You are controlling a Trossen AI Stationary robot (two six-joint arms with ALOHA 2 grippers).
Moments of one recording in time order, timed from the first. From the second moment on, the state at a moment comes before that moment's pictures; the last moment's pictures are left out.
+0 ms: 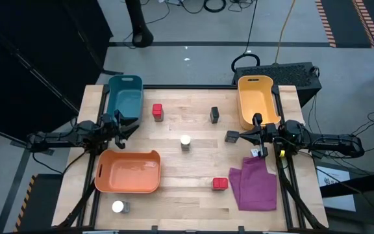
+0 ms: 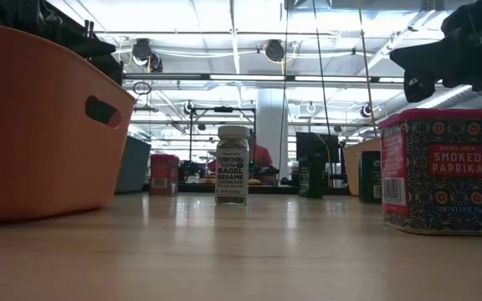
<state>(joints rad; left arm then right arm) 0.03 0.03 0.01 0.22 -0.24 -0.23 -0.11 0.15 0.02 0.28 -0.16 0.07</state>
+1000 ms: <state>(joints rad) 0.03 0.03 0.01 0.22 -0.24 -0.23 -0.11 0.17 0.10 0.49 0.02 0.71</state>
